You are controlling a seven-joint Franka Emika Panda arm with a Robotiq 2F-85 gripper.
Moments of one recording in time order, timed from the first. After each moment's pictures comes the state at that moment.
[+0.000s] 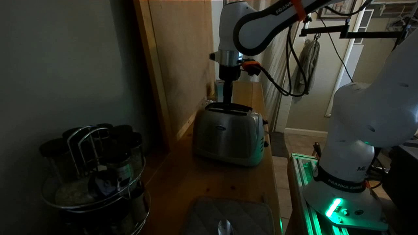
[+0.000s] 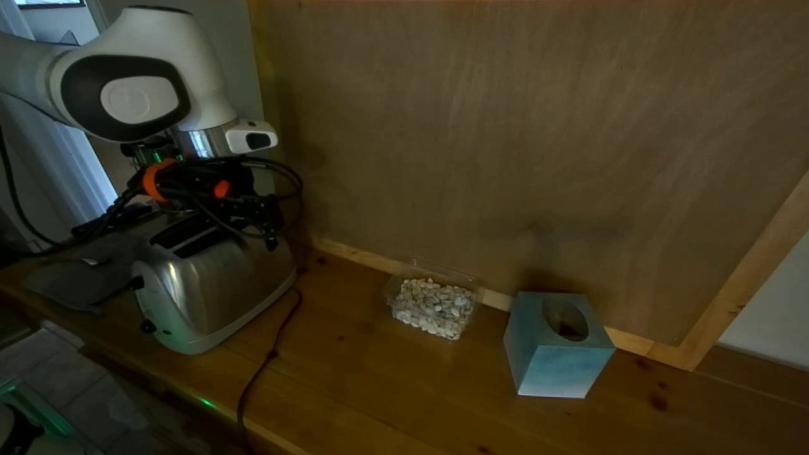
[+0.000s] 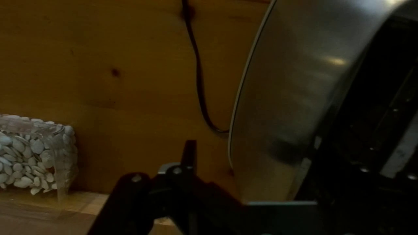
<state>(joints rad) -0.08 -0.47 -0.21 -2.59 -0.21 2.20 -0.32</state>
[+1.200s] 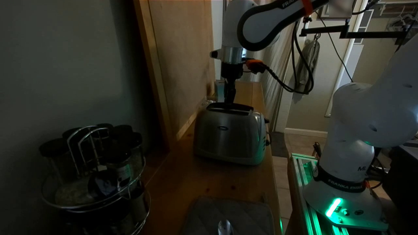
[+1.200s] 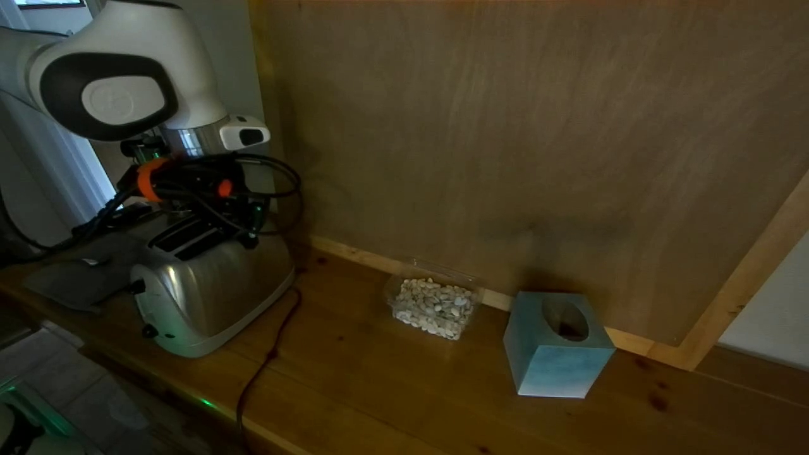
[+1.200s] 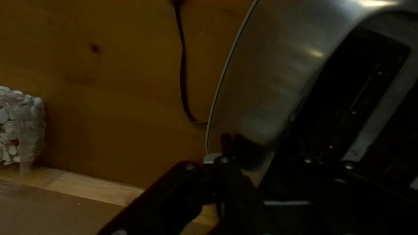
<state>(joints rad) -0.06 -0.52 -0.23 -2.62 -0.15 2.19 -0.49</state>
